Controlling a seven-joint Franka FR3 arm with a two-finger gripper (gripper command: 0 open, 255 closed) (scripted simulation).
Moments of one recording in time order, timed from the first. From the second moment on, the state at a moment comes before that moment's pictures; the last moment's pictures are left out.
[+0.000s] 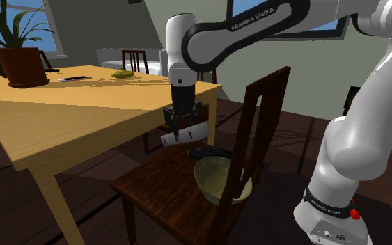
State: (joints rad) arm 0.03 -0.20 0.30 -2.17 0.07 1.98 0.61
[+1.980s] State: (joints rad) arm 0.23 -0.75 0.28 -2.63 0.19 2.07 0.67
